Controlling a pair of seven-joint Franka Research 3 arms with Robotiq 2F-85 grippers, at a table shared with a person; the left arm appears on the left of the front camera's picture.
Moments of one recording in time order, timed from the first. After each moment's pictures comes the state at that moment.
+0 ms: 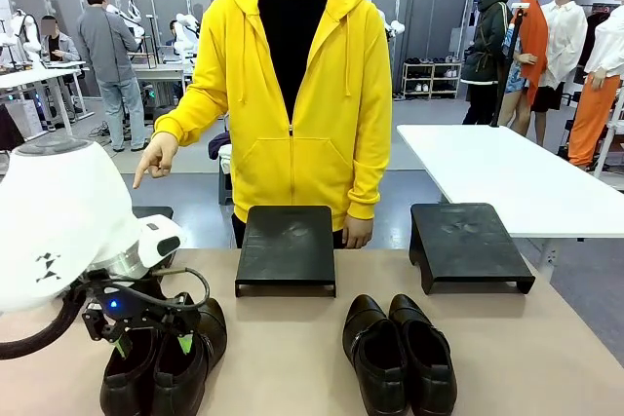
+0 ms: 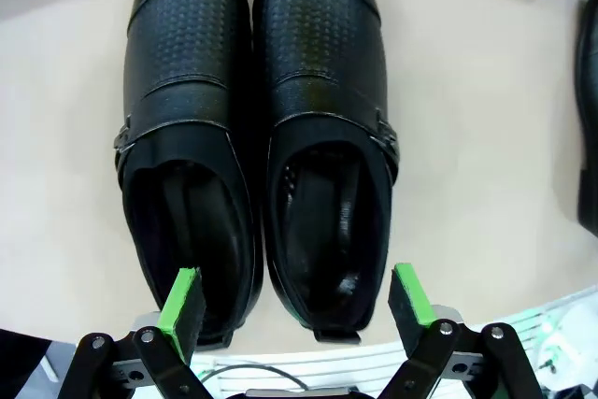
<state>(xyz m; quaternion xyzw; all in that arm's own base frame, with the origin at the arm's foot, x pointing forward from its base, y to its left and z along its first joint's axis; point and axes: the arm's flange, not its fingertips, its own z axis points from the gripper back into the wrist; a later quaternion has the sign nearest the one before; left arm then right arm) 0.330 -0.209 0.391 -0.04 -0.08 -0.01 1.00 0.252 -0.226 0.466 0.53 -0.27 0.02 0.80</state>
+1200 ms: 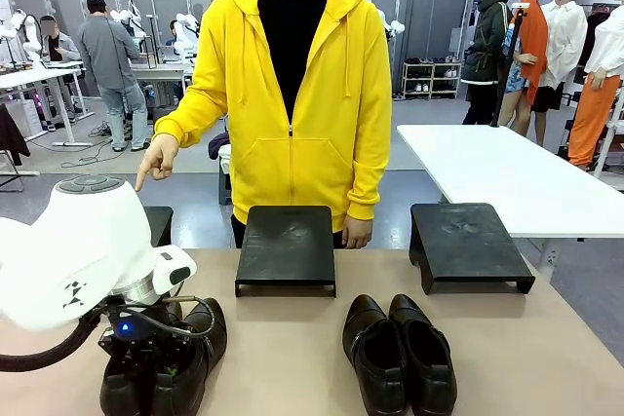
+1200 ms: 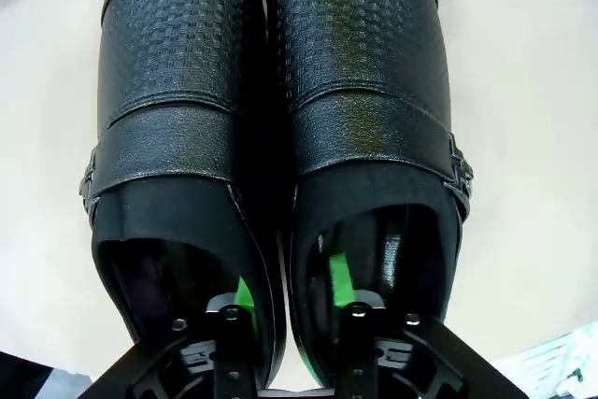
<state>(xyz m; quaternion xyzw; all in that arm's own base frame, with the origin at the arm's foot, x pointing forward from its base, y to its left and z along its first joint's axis) 0.346 -0.207 0.342 -0.01 -0.06 -0.02 1.00 0.252 -0.226 0.466 0.53 -0.27 0.02 0.80</state>
